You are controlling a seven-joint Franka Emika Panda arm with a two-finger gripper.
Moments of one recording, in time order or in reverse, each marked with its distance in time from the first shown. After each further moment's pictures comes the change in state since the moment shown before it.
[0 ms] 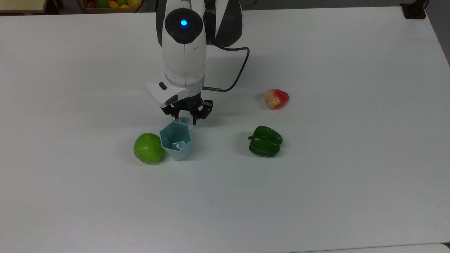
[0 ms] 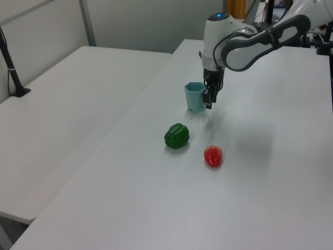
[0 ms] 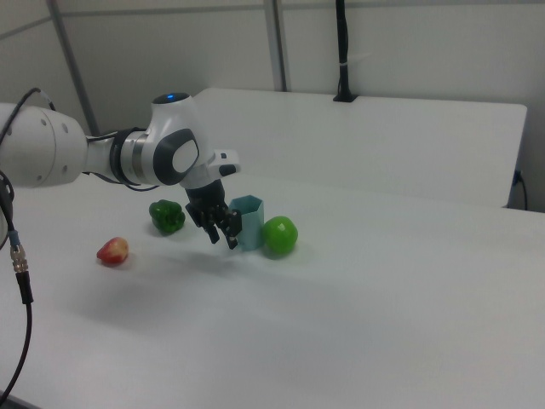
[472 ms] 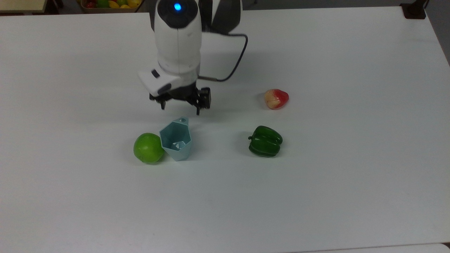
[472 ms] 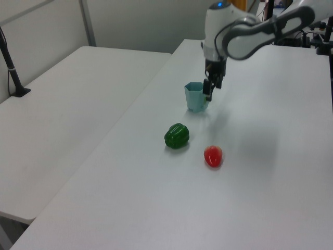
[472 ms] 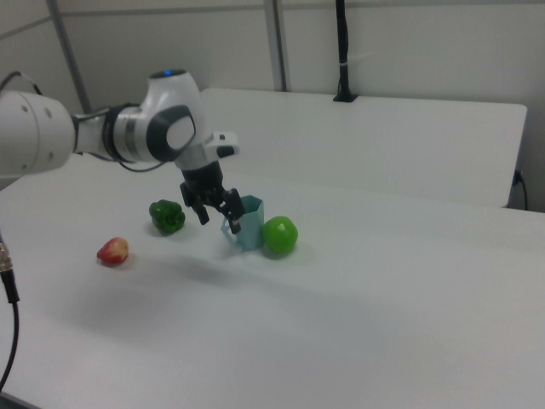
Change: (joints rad) arm -0.015 -0.071 0.000 0.033 -0.001 -0.138 0.008
